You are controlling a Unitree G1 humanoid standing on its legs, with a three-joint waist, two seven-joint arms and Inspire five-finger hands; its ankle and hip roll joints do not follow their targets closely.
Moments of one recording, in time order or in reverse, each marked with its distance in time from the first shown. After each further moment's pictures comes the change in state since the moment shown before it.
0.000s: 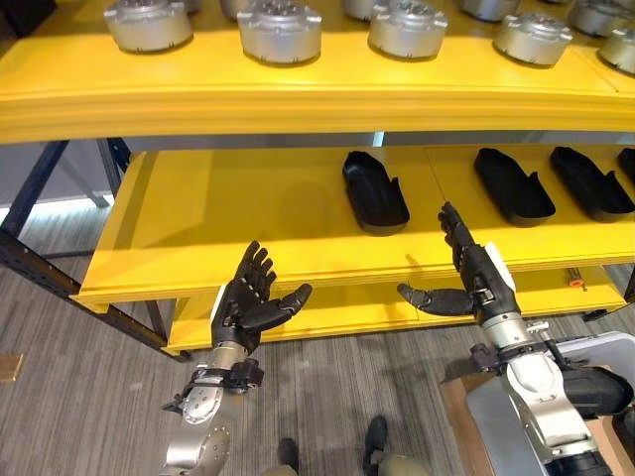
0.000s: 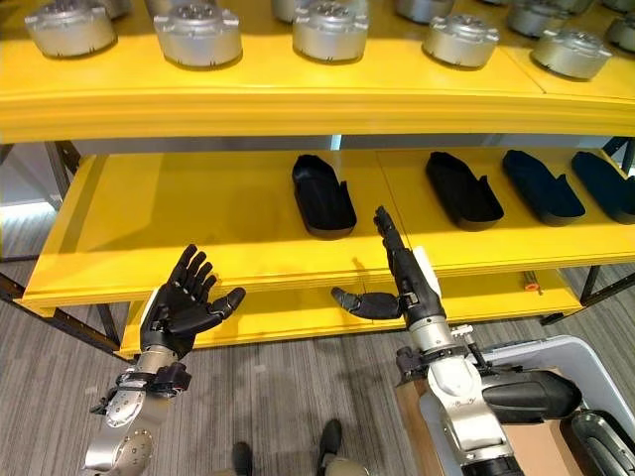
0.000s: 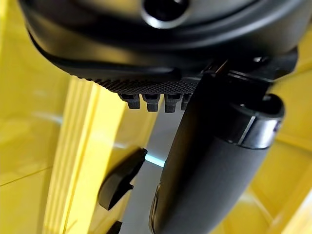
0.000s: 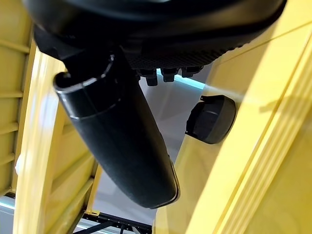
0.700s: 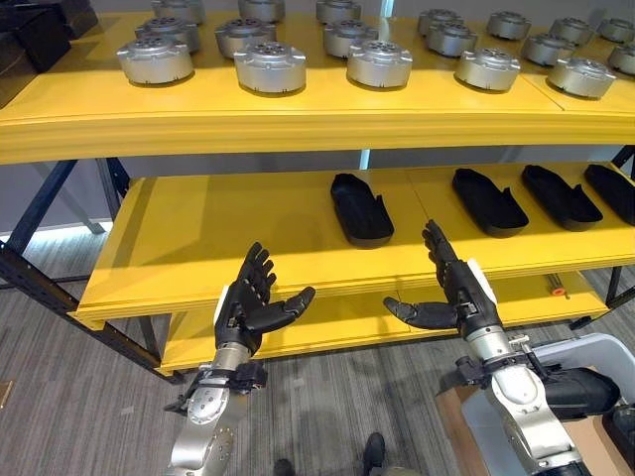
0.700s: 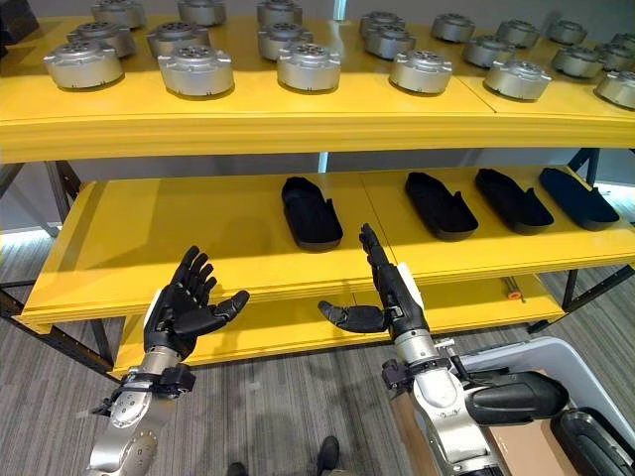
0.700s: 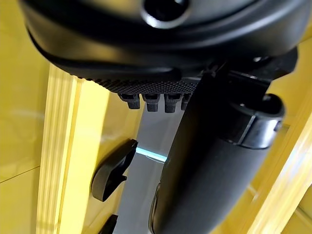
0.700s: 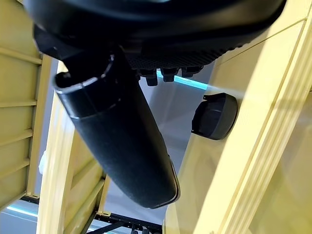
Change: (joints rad) left arm 0.004 -0.008 0.000 0.014 0.077 0.000 0.050; right arm 0.021 0.033 0.053 0.008 0.004 0.001 -0.005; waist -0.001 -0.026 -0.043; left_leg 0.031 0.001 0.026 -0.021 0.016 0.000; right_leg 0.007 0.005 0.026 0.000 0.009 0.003
